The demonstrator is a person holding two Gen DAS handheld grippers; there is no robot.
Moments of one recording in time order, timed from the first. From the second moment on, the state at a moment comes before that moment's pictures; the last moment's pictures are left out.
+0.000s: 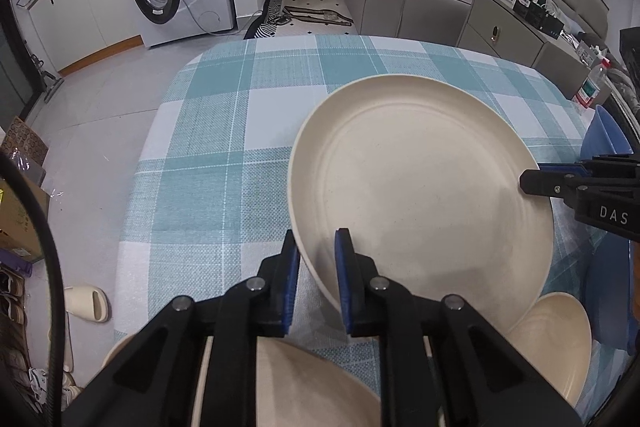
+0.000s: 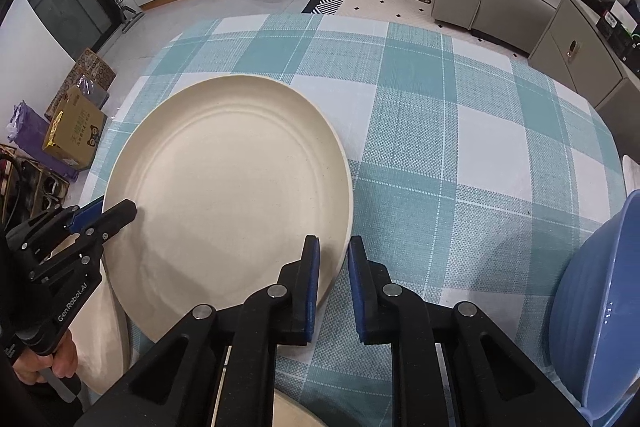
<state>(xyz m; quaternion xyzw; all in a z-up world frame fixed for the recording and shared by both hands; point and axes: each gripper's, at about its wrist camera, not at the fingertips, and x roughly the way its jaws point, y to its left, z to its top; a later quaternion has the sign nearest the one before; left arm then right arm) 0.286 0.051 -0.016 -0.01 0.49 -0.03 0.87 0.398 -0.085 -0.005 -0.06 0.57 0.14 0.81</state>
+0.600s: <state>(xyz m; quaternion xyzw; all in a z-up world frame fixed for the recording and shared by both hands) 0.255 0.043 0.019 -0.01 0.46 -0.03 0.89 0.369 -0.093 0.030 -0.06 0.54 0.15 0.82</state>
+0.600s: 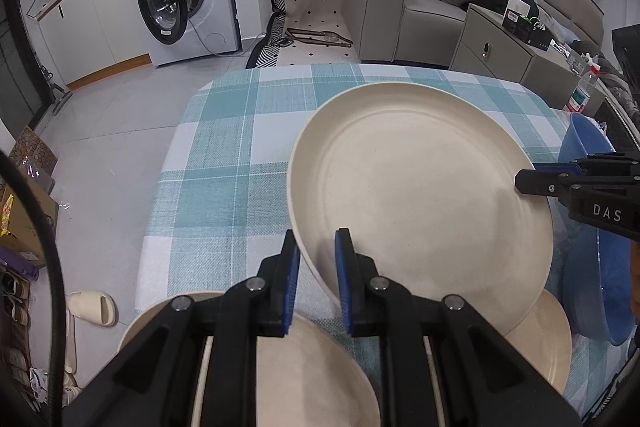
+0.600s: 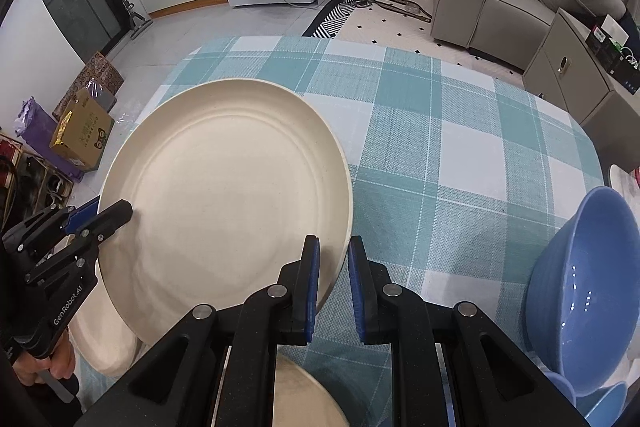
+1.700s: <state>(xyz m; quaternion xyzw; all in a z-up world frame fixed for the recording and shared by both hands) 0.172 0.025 0.053 0.01 0.41 -0.03 0.91 0.276 -0.116 0.072 -0.06 0.49 0.16 0.85</state>
